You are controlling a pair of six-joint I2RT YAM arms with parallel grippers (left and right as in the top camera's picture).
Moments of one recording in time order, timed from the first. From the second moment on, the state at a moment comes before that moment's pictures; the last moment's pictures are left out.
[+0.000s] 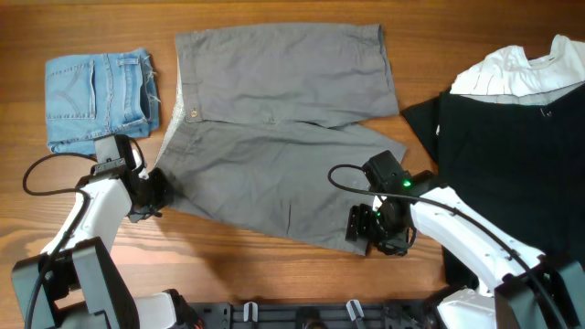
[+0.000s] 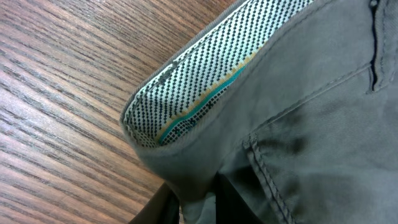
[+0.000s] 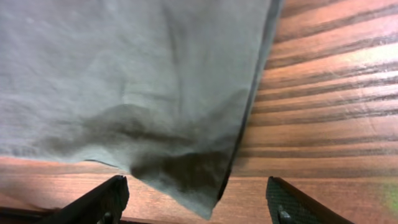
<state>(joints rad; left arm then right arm) 0.28 1.52 0.70 -0.57 0.11 -0.33 0.45 1.43 0.68 -0.88 -0.31 0.68</state>
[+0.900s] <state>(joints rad) 0.28 1.52 0.70 -0.57 0.11 -0.32 0.45 1.49 0.62 -0.80 -0.43 0.72</state>
